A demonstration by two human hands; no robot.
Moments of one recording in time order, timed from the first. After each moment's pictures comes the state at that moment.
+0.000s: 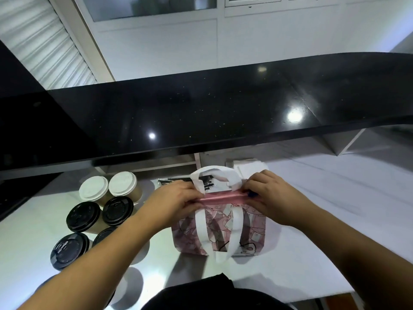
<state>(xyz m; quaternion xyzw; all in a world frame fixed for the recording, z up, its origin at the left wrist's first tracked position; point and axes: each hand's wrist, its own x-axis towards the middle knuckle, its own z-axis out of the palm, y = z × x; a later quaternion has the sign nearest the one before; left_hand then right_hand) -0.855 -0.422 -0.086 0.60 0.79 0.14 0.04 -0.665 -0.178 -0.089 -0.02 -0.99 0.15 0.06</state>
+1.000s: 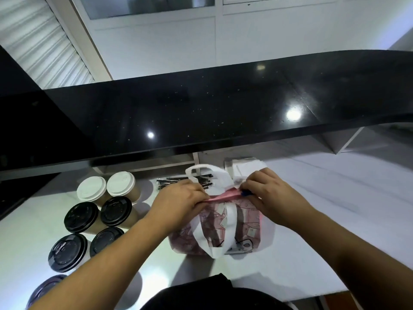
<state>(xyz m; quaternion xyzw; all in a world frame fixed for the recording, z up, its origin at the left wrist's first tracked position) -0.841 -0.408 -0.095 0.61 0.78 0.13 -0.04 -0.663 -0.183 -0.091 -0.04 -0.98 0.15 0.10</state>
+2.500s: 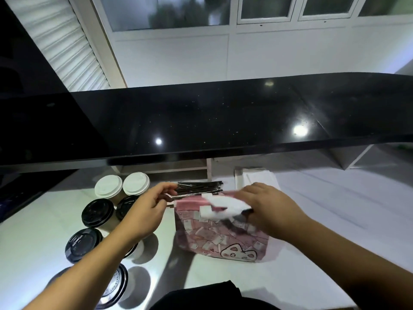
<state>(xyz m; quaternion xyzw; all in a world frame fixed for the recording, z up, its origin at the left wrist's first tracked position) -0.875 -0.504 -0.109 0.29 0.83 0.44 0.18 -0.681 -0.239 -0.056 -0.01 -0.99 0.10 0.06</state>
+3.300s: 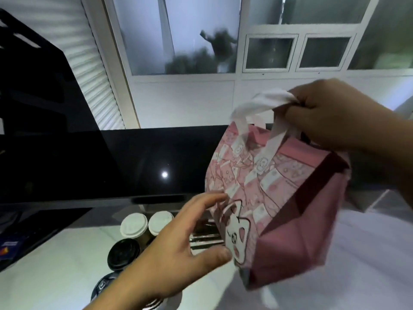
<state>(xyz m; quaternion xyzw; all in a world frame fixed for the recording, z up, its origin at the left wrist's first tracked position) -0.851 -0.536 0.042 0.48 0.70 0.49 0.19 -0.768 -0.259 0.218 -0.13 -0.96 0.12 0.20</state>
